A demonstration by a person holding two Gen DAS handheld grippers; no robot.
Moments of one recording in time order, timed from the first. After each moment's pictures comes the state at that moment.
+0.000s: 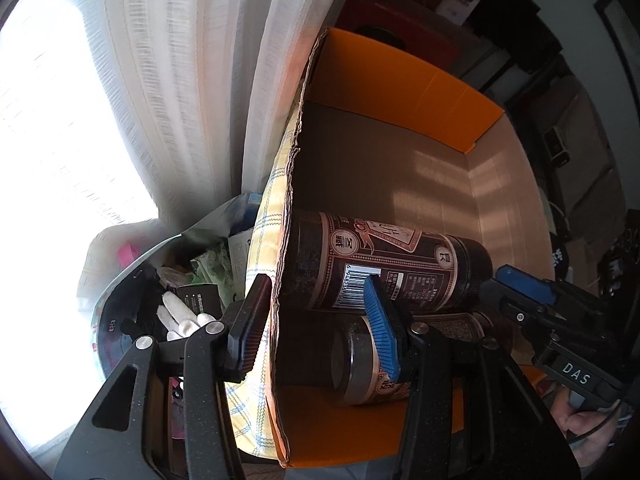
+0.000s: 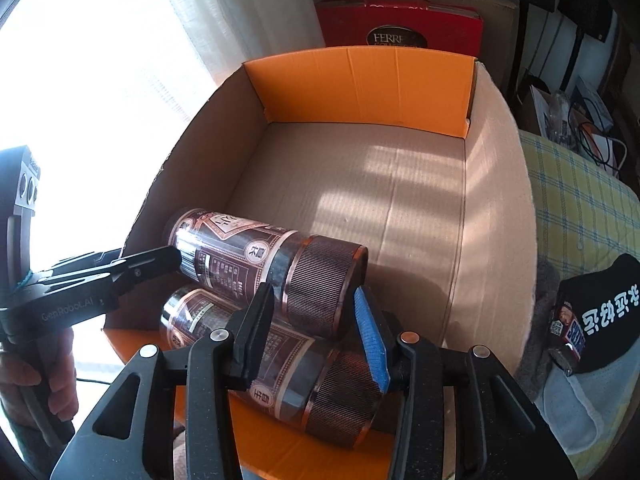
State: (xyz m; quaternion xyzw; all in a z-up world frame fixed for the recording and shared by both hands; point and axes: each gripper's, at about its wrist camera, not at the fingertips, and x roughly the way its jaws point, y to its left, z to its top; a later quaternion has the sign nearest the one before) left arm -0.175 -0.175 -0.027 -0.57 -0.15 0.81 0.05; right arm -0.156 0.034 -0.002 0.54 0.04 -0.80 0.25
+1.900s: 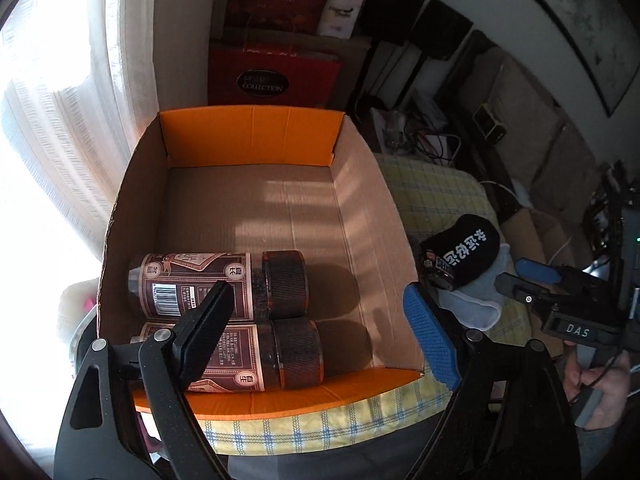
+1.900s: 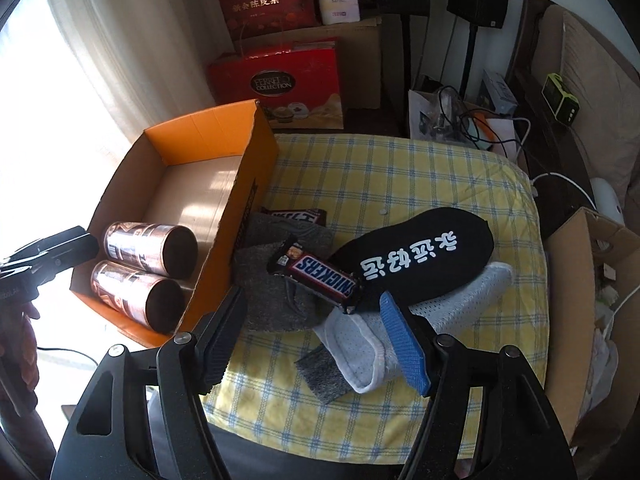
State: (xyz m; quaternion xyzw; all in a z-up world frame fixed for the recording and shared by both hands) left arm -0.145 -0.039 0.061 -0.50 -0.08 0.85 0.13; right arm -0.136 0.220 0.052 0.51 0.01 -0.85 0.16
